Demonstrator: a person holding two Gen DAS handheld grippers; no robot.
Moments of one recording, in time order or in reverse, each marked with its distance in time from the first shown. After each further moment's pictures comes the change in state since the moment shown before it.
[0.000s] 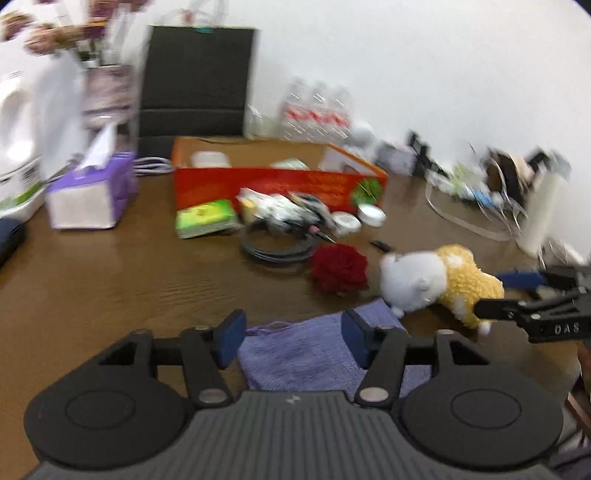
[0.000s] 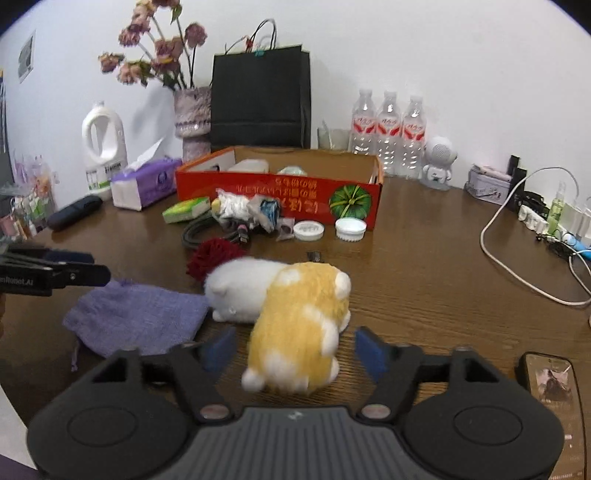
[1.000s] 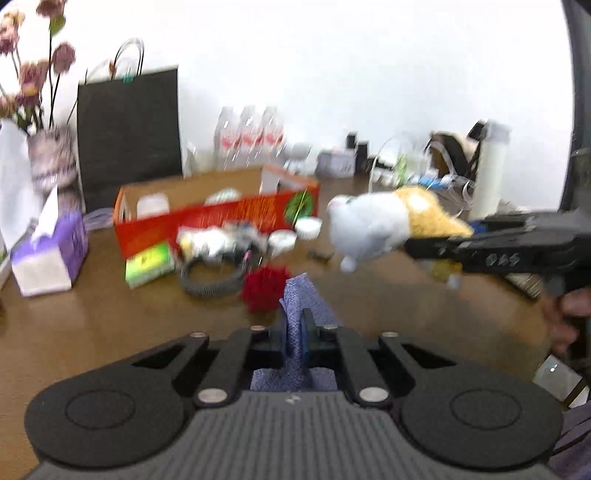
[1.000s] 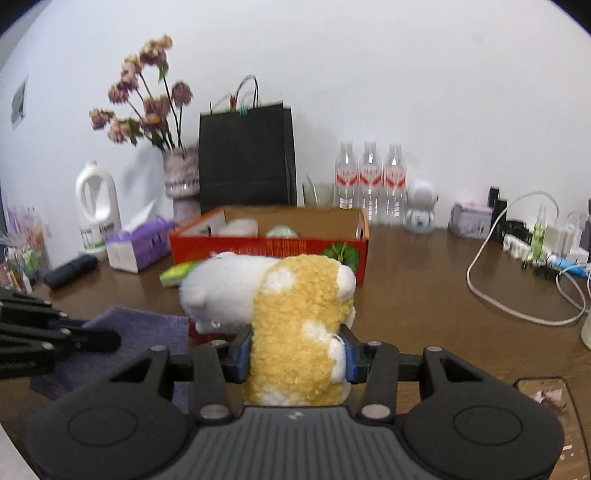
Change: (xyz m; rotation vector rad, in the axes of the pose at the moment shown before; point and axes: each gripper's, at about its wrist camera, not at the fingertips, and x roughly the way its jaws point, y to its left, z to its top) left arm -0.037 -0.049 0.004 0.147 -0.120 -0.048; right arm -0.031 -0.002 0.012 0.073 -0.220 -0.024
